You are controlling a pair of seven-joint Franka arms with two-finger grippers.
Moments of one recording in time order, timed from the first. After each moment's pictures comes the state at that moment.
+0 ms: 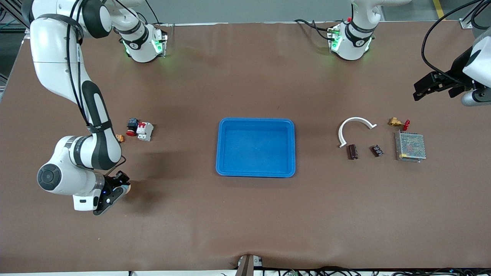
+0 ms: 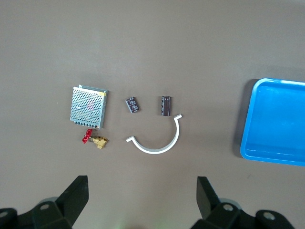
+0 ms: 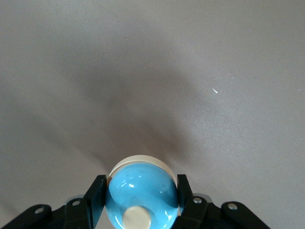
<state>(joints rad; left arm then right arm) -0.03 -0.01 -0.05 -1.55 0.01 1.51 -0.16 0.11 0.81 -0.13 -1.41 0.17 2.16 -0.87</state>
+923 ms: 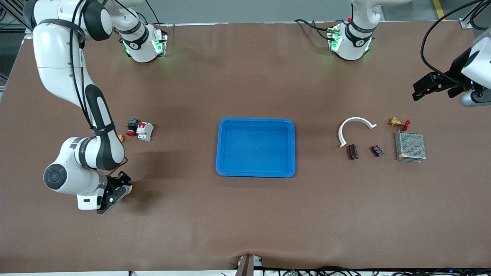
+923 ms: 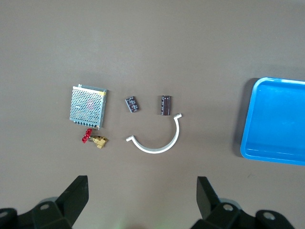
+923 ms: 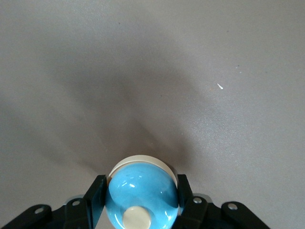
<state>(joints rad) -0.03 -0.01 -0.06 -1.55 0.01 1.51 -0.16 0.10 0.83 -0.13 -1.43 0.17 2.22 -0.90</state>
